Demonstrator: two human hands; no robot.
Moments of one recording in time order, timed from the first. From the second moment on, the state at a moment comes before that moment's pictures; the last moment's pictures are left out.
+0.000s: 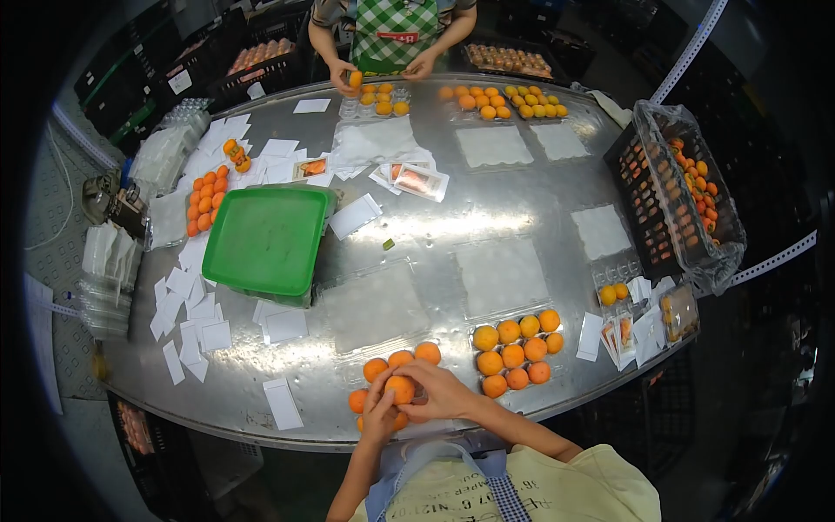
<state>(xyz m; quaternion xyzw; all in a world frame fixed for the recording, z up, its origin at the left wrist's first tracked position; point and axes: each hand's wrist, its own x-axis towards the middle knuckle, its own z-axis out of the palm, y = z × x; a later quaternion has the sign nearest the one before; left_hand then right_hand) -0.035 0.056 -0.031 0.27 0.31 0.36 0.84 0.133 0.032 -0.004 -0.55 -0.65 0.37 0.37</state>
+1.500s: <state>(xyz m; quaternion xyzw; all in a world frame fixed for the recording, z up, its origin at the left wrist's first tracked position) -0.042 0.043 -0.010 0.20 0.38 0.35 0.83 0.118 0.003 0.007 -0.57 -0.61 0.39 0.39</state>
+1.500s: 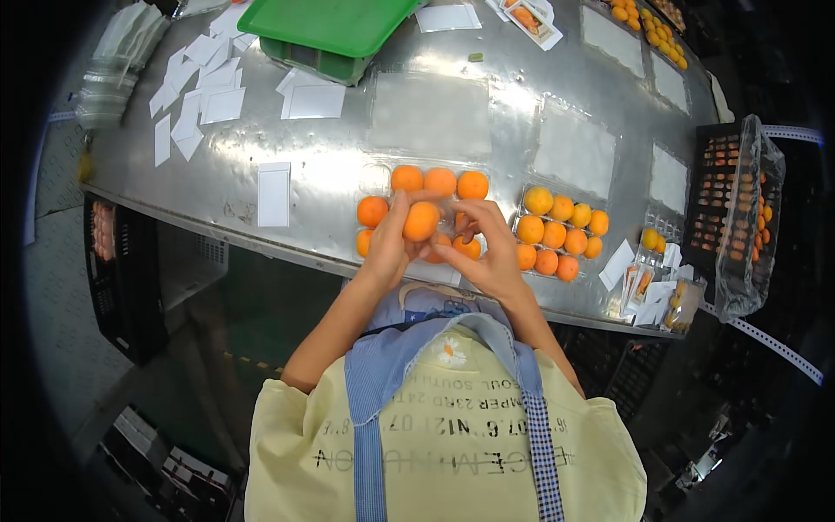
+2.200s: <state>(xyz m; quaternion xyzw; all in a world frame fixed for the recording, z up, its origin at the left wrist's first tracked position) -0.083 0.034 -0.041 0.25 0.46 0.39 0.75 0.147 0.003 -0.045 -0.55 -0.18 0.68 0.46</state>
